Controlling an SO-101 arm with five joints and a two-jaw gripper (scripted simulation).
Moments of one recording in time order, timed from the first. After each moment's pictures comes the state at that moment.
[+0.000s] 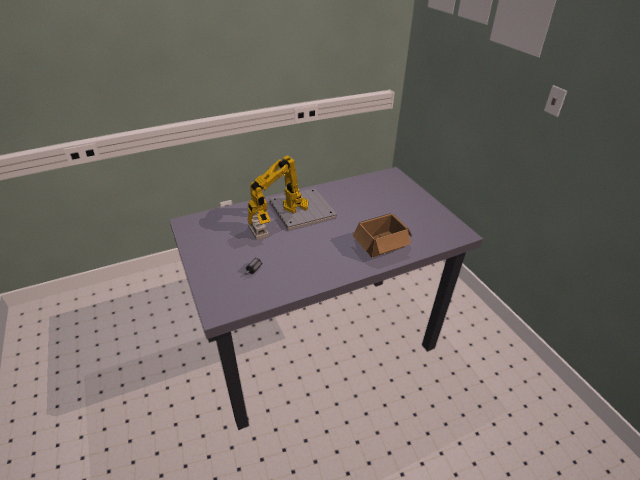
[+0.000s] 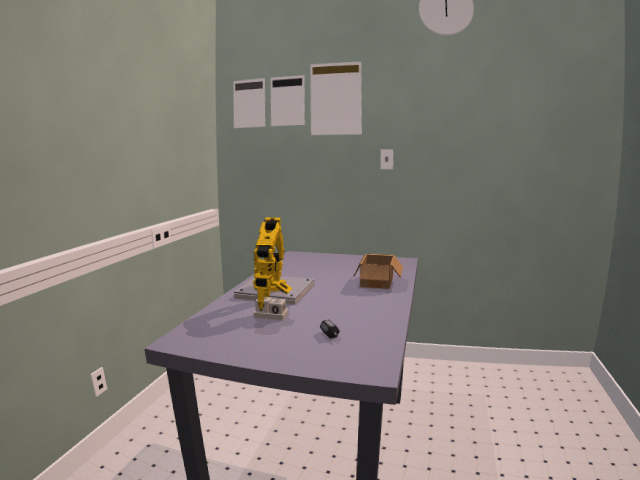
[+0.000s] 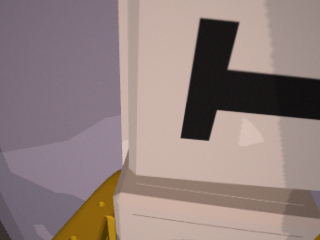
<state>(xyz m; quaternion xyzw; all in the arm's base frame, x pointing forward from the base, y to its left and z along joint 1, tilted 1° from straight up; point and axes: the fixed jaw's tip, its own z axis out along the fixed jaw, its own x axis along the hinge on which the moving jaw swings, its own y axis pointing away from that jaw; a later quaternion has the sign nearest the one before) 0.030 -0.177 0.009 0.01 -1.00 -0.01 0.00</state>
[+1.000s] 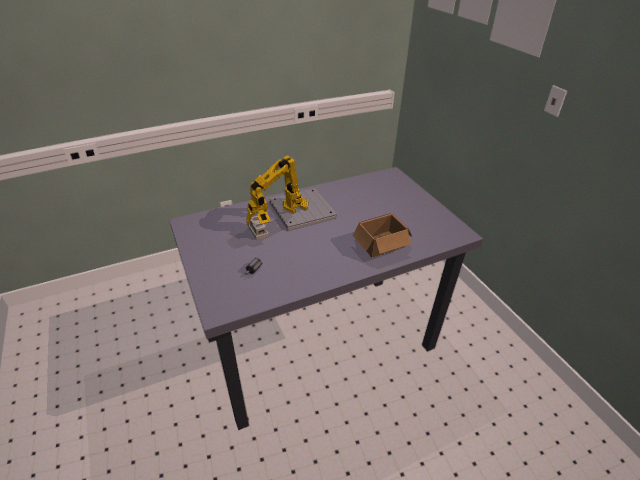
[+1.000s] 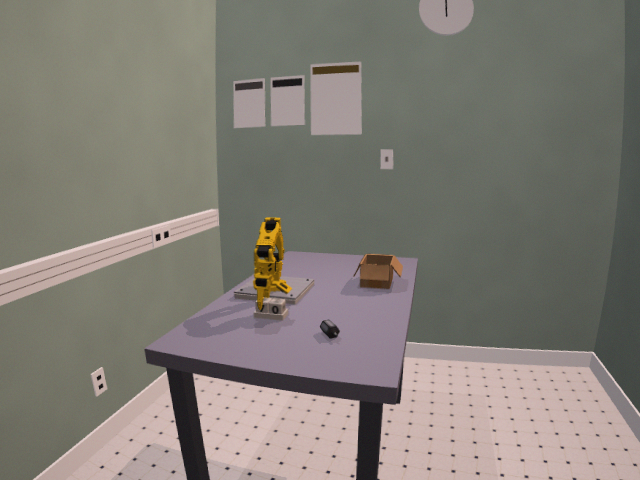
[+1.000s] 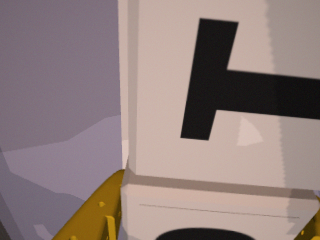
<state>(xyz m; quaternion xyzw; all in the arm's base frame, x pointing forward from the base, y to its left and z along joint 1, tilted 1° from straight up) 0.030 -0.178 0.009 0.01 -1.00 -0.01 0.00</state>
